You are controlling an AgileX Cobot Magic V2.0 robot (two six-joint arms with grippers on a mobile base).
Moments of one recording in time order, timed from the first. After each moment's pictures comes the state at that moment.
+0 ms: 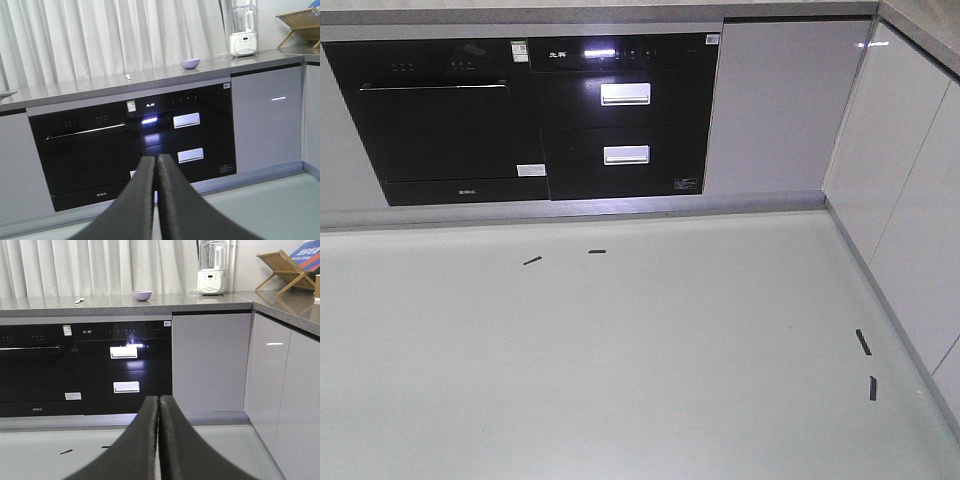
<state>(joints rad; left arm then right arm) -0.07 -0.01 0.03 0.05 0.01 0.01 0.03 0.04 0.03 -0.06 -0.01 0.08</state>
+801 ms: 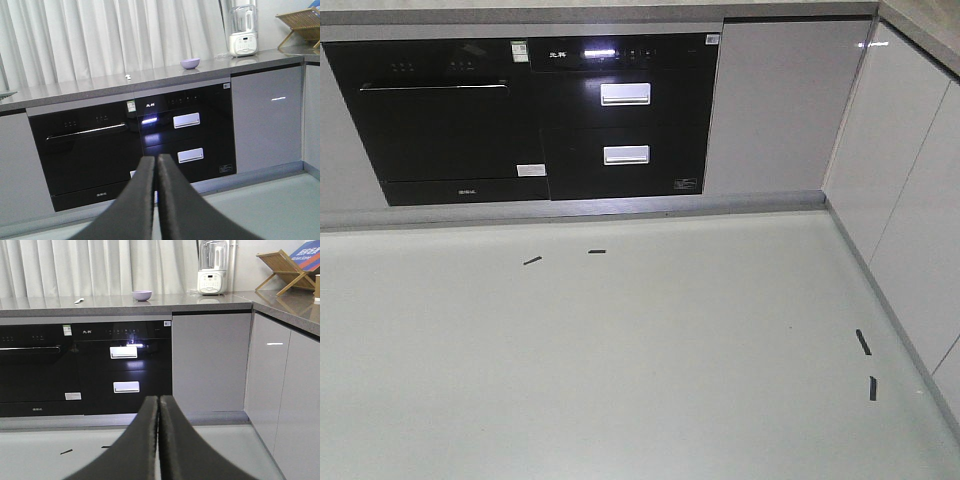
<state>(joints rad) -0.07 -0.01 0.03 0.05 0.01 0.01 0.03 0.04 0.03 -0.06 -0.01 0.08</state>
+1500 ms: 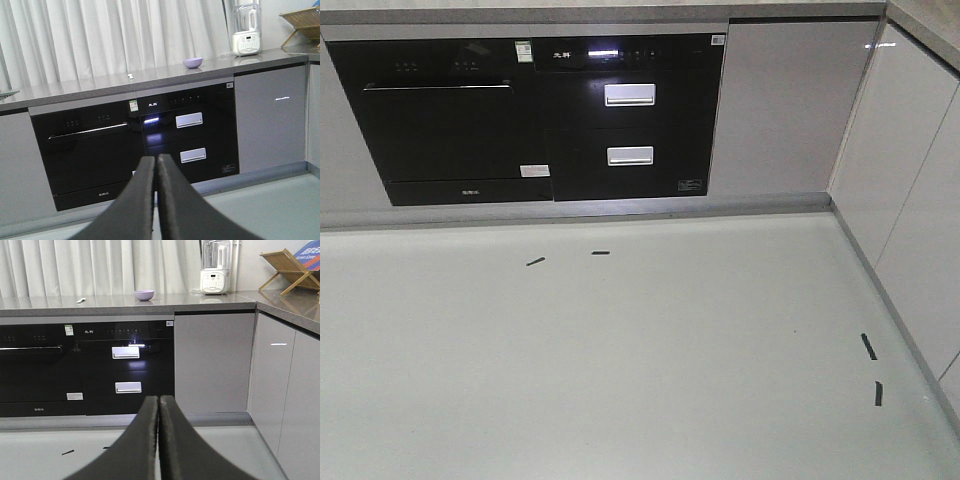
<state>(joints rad) -0.07 -0.01 0.03 0.05 0.01 0.01 0.03 0.04 0.03 -0.06 -0.01 0.08</state>
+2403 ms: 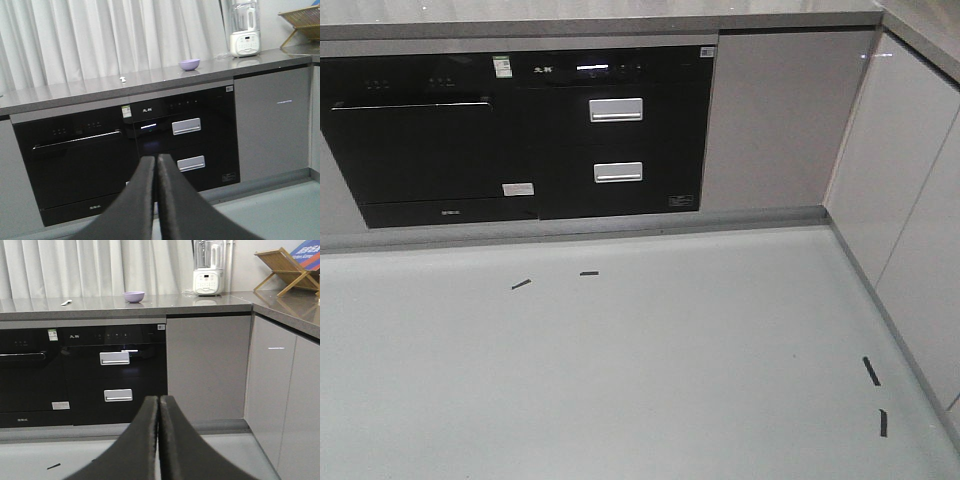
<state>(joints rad) -0.07 -0.01 0.03 0.05 0.01 0.01 0.03 0.04 0.03 -0.06 -0.01 0.08</state>
